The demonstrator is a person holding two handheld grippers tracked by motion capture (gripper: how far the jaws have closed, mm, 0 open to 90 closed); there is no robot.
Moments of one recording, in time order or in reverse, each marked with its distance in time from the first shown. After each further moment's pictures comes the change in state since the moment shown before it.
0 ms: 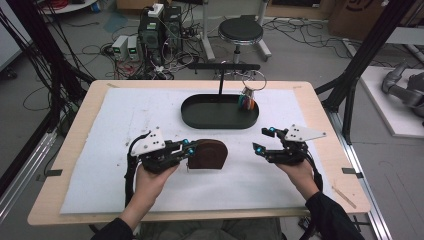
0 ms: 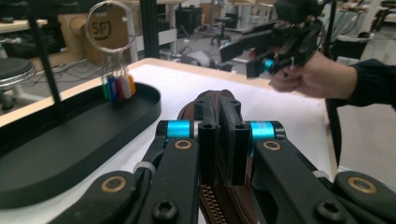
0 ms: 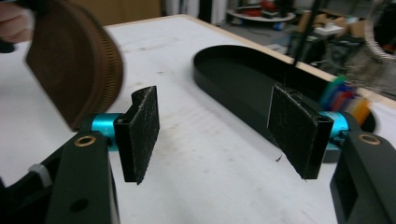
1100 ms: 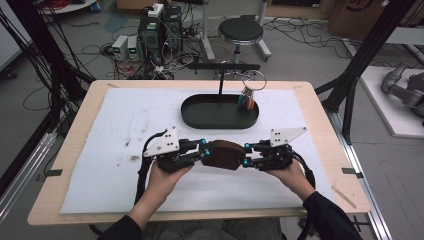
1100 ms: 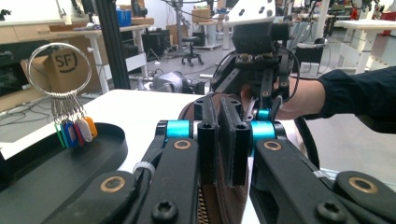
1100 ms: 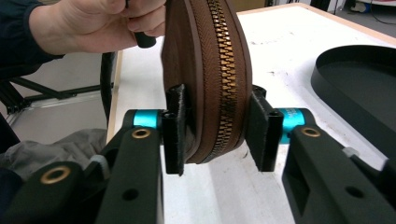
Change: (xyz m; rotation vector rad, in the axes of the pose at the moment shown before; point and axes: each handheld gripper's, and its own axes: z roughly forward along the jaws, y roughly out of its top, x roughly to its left) left arm -0.011 0.011 0.027 -0.068 -0.142 0.082; right arm 0.022 0.014 0.024 0.059 0.407 -0.037
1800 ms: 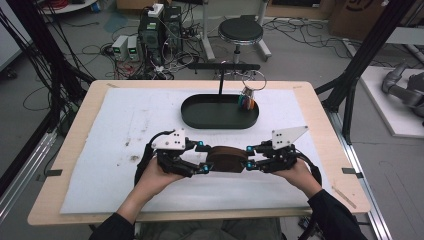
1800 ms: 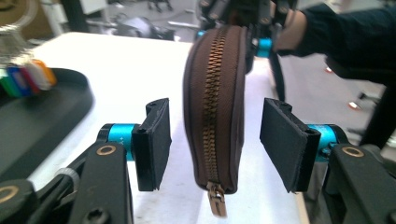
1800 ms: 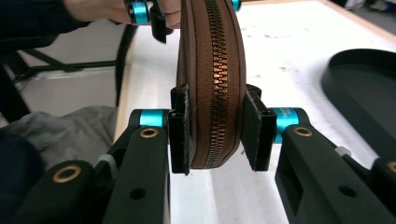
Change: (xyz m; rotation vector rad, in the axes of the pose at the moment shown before) left arm 0.010 -0.008 0.007 0.236 -0.150 -0.039; right arm 0.005 0.010 -0.009 0.072 0.055 -0.086
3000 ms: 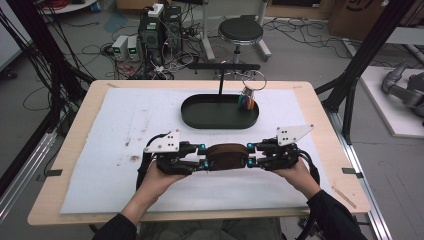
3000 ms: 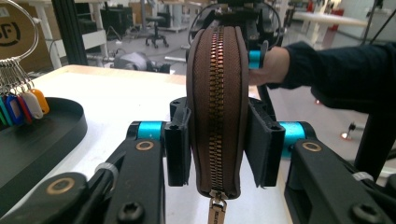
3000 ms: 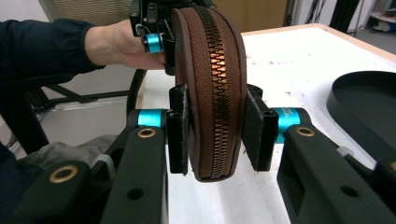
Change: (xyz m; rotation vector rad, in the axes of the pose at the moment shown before) left arm -0.002 -0.008 -0.004 -0.158 -0.006 -0.006; right arm -0.002 0.000 -0.004 -0.126 0.030 0.047
